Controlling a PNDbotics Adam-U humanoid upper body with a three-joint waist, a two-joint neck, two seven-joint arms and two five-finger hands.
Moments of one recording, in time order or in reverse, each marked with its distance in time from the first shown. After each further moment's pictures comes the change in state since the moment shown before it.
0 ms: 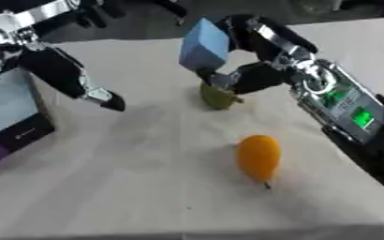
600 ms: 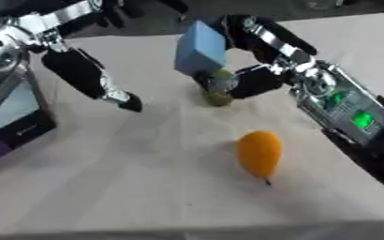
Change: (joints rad) left arm -0.022 -0.065 -0.026 0.017 -0.019 -0.003 -0.002; right arm -0.003 0.000 0.024 -0.023 0.043 -0.035 0.017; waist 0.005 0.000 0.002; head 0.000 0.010
